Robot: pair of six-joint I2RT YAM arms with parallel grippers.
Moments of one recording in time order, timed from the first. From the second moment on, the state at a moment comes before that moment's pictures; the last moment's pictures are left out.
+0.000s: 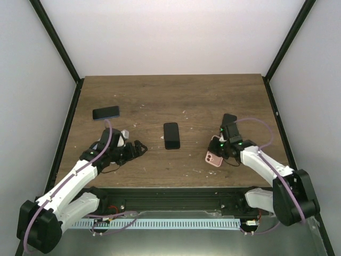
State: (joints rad) left arm -0.42 0.92 0.56 -0.53 0.35 -0.77; right arm 0.30 1.19 0.57 -0.37 -0.22 0.75
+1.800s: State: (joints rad) left arm -0.61 1.14 0.63 -0.42 0.38 -0.76; right arm 0.09 1.52 0.88 -0.41 0.05 0.50
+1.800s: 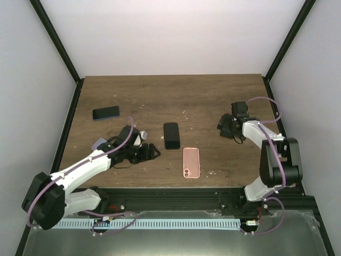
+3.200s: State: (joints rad) left arm -0.78 1.62 0.83 -0.17 0.36 -0.85; right arm 0.16 1.61 0.84 -0.39 0.02 0.41
